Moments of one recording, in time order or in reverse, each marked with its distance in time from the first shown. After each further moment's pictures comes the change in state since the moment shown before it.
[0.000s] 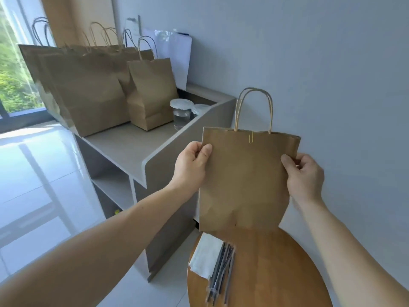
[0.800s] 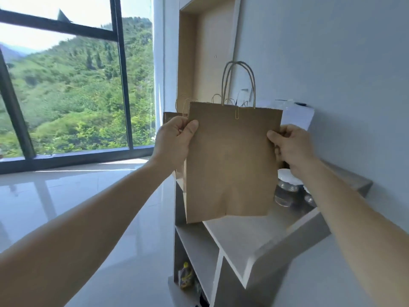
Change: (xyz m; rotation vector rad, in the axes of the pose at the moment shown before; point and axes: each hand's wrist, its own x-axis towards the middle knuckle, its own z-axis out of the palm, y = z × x) left_hand 0.129 0.099 -0.299 0.337 0.569 0.285; right_hand 0.069 -0.227 0.337 0.413 -0.641 -0.111
